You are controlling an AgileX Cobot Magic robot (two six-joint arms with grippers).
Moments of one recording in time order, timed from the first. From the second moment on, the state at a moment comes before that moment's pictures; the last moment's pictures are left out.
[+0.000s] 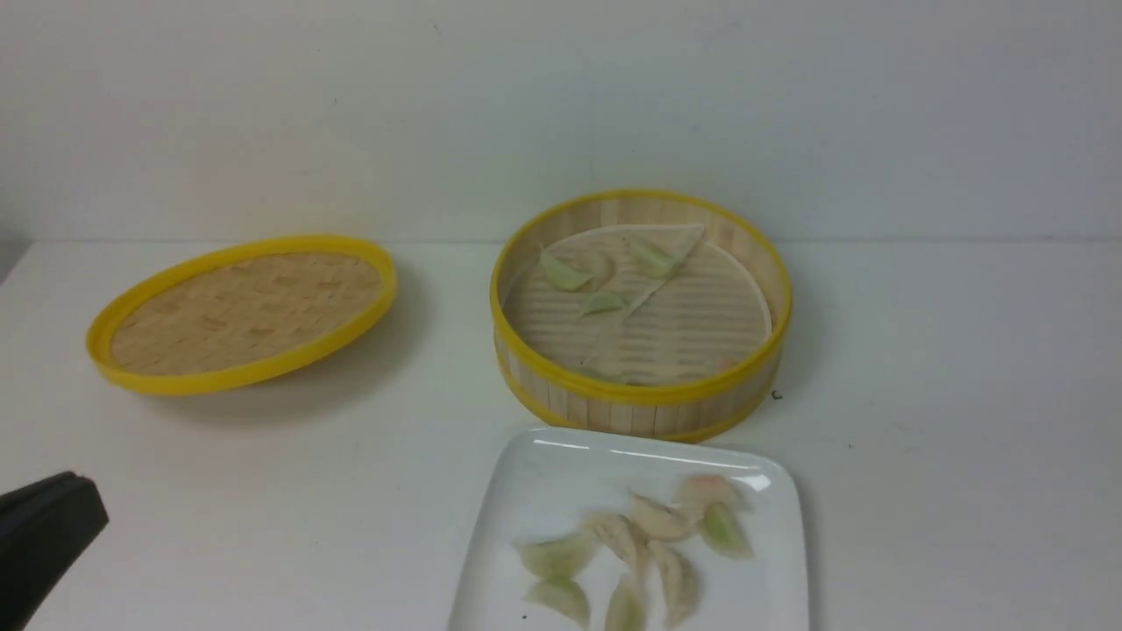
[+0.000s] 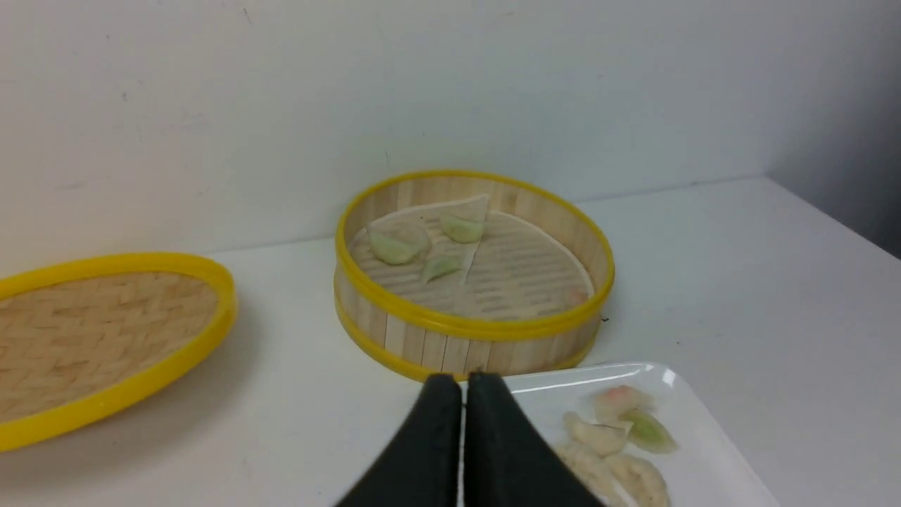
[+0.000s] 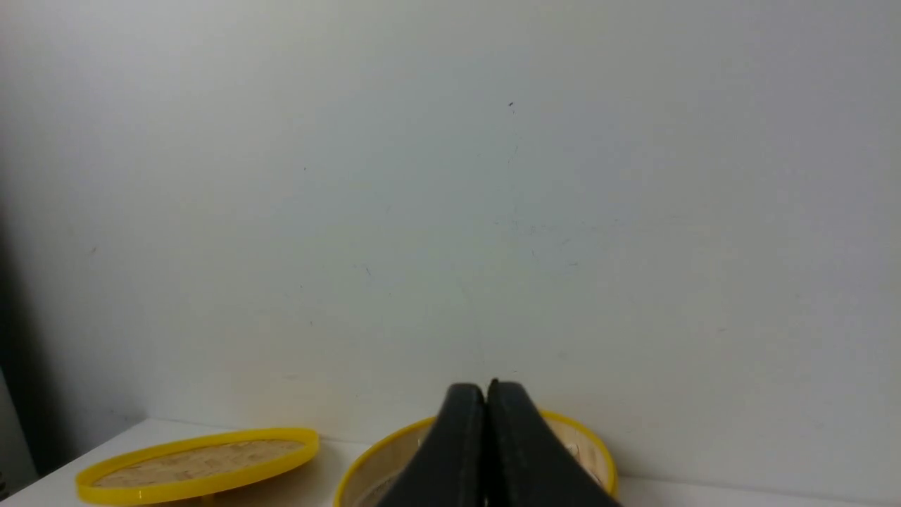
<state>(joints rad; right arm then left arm) 0.46 -0.01 -0.42 -0.22 0.46 0.38 -0.32 0.22 -0.47 -0.34 0.53 0.15</state>
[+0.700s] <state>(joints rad) 0.46 -0.01 -0.42 -0.22 0.46 0.38 -0.15 0.03 -0.17 -0.10 0.35 0.15</state>
